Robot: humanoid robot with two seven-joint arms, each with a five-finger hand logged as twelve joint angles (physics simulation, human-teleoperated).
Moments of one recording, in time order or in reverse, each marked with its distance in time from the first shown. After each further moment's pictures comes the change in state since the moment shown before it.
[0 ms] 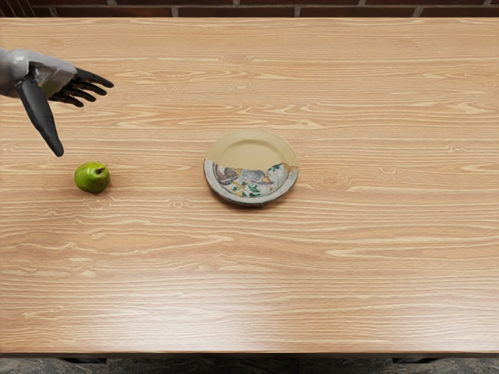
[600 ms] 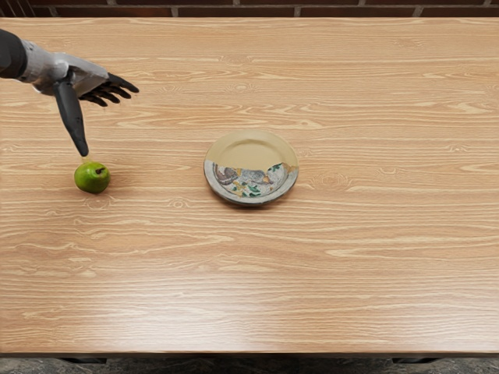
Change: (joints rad) left arm 0.065 -0.157 0.008 0.116 -0.002 0.000 -0.002; right arm -0.005 0.000 -0.033 0.002 0.000 -0.001 -0.005
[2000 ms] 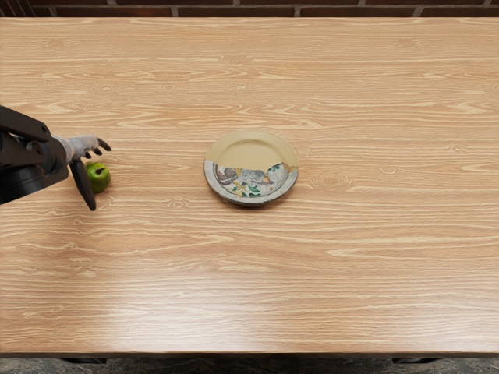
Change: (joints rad) left arm 0.204 -0.127 -0.003 -0.339 -0.083 0.874 0.288; right arm 0.000 0.000 0.000 0.000 0.000 0.000 0.000
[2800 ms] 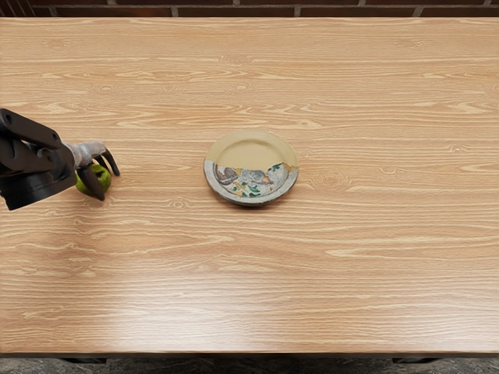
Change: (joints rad) left arm 0.016 -0.033 0.002 -0.002 -0.012 0.013 0.002; right arm 0.000 0.000 0.000 0.000 0.000 0.000 0.000
